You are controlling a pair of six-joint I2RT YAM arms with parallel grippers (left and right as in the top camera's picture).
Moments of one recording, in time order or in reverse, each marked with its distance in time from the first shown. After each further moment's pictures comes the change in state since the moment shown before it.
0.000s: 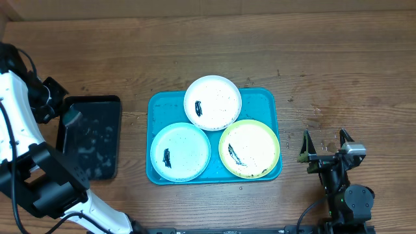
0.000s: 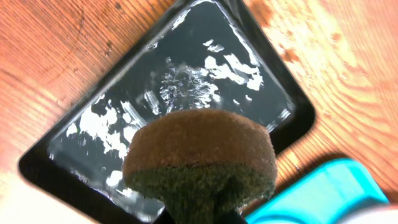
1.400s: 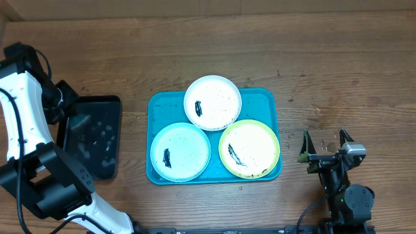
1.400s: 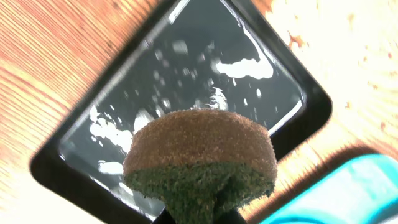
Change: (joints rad) left arm -0.064 -0.035 -0.059 0.027 -0.081 0.023; right arm 0.000 0.000 0.000 -0.001 0.000 -0.001
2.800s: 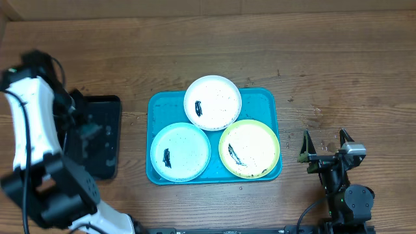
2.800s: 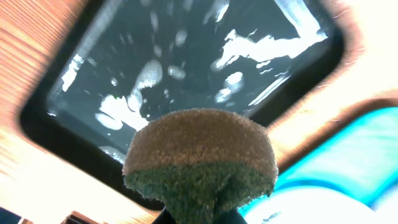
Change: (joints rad) left arm -0.052 -0.090 -0.095 -0.068 0.001 -0.016; right arm 0.000 0.000 0.000 0.000 0.000 0.000
